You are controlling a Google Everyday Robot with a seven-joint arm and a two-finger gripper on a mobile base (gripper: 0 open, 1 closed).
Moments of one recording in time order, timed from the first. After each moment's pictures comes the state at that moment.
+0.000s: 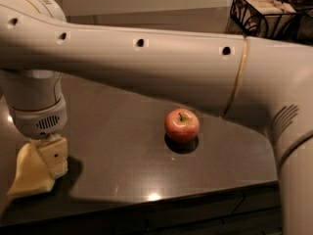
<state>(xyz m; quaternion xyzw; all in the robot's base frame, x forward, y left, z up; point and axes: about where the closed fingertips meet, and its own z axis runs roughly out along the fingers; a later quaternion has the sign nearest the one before) 0.382 0.222 0.844 -0.91 0.40 0.09 0.06</state>
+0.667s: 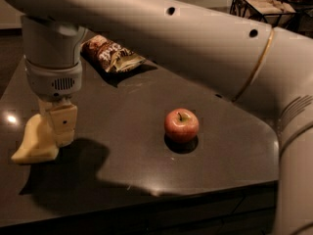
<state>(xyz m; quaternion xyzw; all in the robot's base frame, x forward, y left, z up) 0.420 0.203 0.891 -0.89 0.44 0.12 0.09</state>
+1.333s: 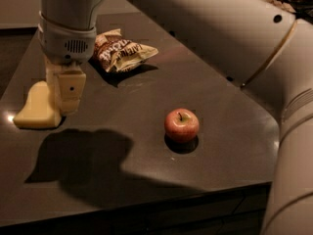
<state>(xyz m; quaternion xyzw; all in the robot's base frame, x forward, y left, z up) 0.457 0.185 0.944 -0.87 0.46 0.14 0.13</state>
